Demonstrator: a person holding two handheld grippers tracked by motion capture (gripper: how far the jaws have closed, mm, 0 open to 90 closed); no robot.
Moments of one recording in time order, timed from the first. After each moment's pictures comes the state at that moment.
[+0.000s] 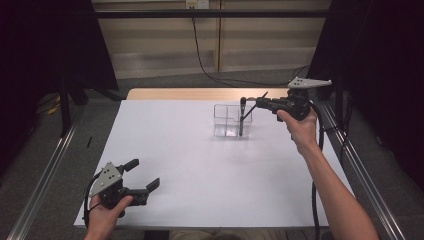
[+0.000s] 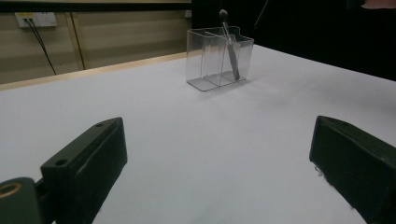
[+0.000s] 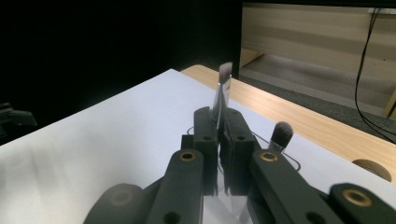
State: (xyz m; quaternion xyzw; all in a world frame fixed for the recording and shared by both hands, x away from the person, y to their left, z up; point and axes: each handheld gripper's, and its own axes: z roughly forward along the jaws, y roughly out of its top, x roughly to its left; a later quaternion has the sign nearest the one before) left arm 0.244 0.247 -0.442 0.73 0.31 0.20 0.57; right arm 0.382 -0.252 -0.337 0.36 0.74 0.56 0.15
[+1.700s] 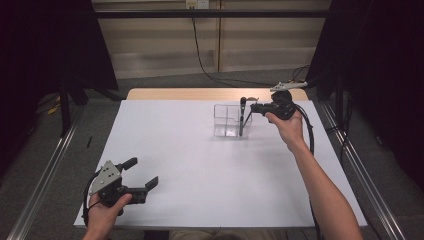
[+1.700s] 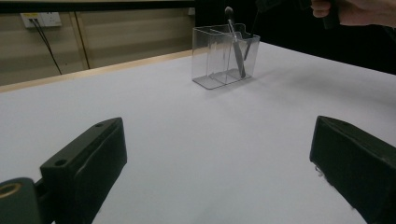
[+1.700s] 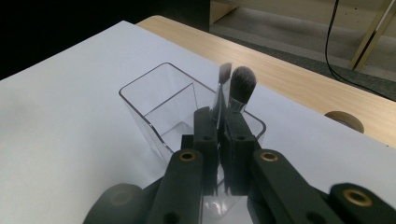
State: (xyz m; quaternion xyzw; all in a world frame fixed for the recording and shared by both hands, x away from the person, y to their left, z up) left arm 0.248 0.249 -0.441 0.74 0.31 0.21 0.56; right arm 0.424 -0.242 -0.385 0.41 0.77 0.47 0.15
